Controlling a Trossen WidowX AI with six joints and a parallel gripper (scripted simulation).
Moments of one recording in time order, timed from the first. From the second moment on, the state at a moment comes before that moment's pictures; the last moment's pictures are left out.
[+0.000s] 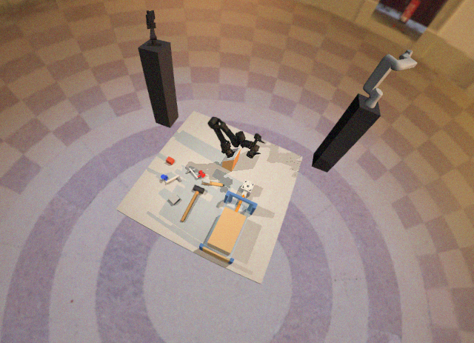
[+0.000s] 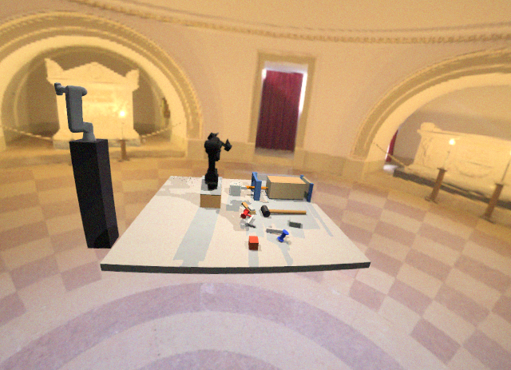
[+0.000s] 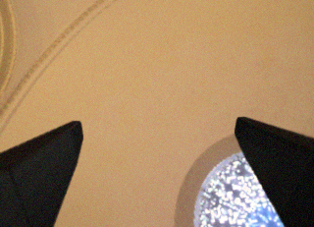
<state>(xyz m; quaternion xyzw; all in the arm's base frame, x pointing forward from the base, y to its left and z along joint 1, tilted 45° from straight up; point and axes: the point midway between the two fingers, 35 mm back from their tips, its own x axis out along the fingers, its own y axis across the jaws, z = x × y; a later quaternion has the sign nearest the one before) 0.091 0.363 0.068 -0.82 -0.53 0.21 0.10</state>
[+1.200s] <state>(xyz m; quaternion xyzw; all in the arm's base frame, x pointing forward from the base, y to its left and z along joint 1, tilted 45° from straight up) 0.366 -0.050 0.074 -0.80 0.42 0.24 0.37</state>
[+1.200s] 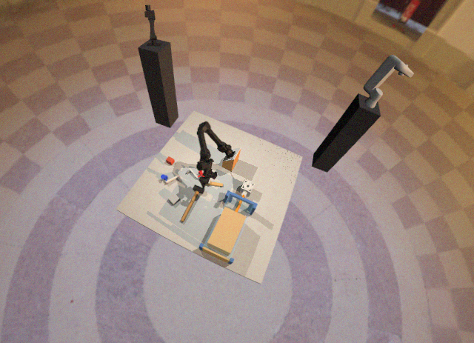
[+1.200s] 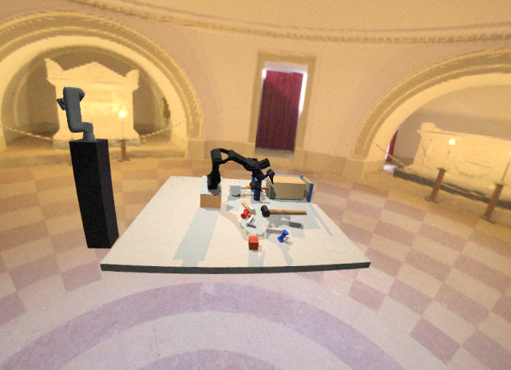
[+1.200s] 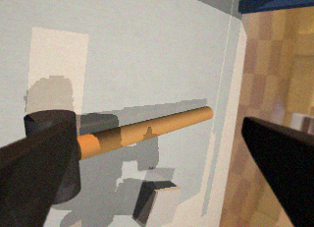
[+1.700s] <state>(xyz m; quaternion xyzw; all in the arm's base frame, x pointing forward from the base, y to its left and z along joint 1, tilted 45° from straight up) 0.240 -0.230 0.128 -0.56 0.72 0.11 0.40</state>
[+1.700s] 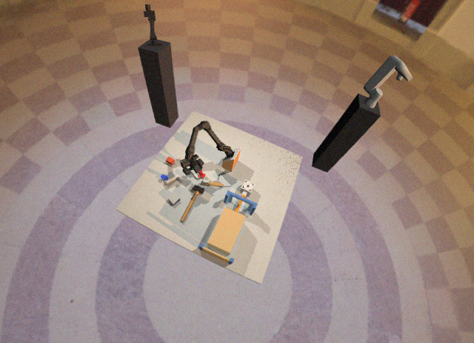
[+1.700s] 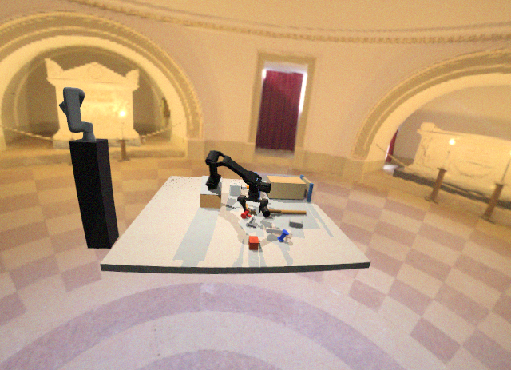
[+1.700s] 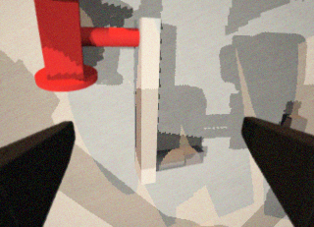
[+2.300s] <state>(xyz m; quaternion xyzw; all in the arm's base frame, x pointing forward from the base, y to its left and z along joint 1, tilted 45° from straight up) 0.230 -0.263 0.109 -0.54 0.73 0.09 0.41</state>
